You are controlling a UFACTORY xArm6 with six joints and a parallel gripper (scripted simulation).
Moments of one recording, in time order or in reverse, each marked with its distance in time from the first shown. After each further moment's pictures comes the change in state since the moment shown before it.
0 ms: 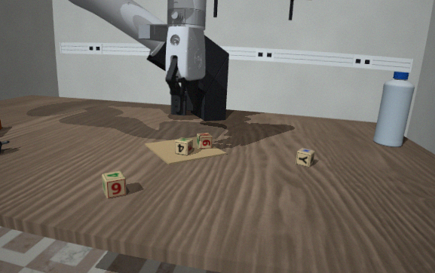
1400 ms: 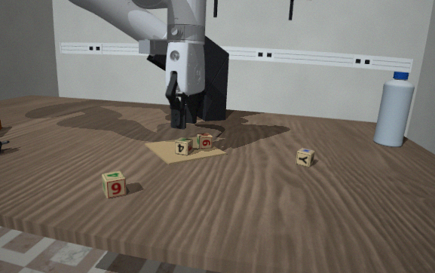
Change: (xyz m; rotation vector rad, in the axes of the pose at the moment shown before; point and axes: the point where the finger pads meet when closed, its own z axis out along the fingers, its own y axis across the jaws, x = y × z) arm 0.000 0.000 0.028 0.000 0.000 0.000
